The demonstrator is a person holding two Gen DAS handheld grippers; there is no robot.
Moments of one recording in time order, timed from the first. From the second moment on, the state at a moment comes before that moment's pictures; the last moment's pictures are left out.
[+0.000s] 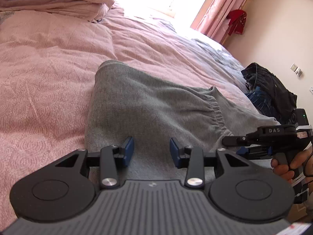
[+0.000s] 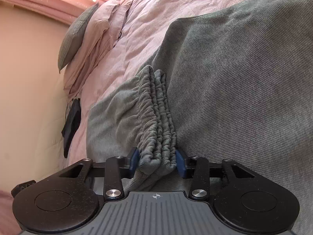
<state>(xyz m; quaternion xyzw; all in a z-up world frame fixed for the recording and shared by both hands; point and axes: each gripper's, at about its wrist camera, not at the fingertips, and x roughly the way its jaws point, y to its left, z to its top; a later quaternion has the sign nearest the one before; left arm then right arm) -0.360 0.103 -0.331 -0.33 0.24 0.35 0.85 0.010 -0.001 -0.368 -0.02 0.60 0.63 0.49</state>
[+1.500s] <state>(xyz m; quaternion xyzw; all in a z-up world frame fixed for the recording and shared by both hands) -0.295 0.184 -0.344 -0.29 0.28 0.44 0.80 -0.056 -0.005 -0.343 -0.22 0.25 0.63 0.70</state>
